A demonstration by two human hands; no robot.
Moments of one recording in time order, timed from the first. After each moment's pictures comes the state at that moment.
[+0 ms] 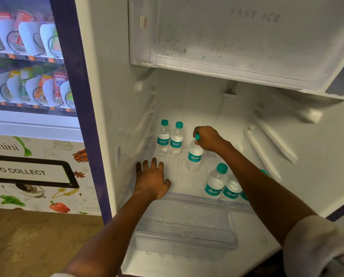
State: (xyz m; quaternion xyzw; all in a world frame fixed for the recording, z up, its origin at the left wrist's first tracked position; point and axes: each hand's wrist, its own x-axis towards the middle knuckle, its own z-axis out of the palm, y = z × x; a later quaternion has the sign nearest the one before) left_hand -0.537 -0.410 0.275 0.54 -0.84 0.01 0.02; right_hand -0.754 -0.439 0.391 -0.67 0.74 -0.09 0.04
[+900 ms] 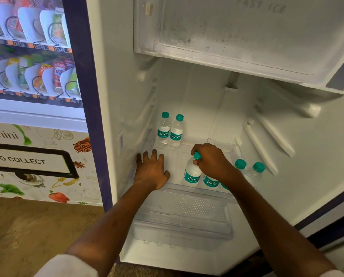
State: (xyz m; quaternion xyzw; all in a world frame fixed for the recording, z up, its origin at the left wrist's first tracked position) left_hand -0.536 -0.407 0.277 0.54 -0.84 0.00 0.01; right_hand -0.705 -0.330 0.386 -0.65 0.75 -0.08 0.09
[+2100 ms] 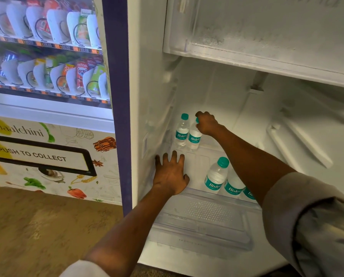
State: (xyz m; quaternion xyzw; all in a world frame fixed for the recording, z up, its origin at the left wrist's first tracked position) left_hand -0.535 -0.406 0.275 0.53 -0.84 -0.01 0.06; right_hand -0.711 -0.524 0.375 -0.66 0.75 -0.08 0.03
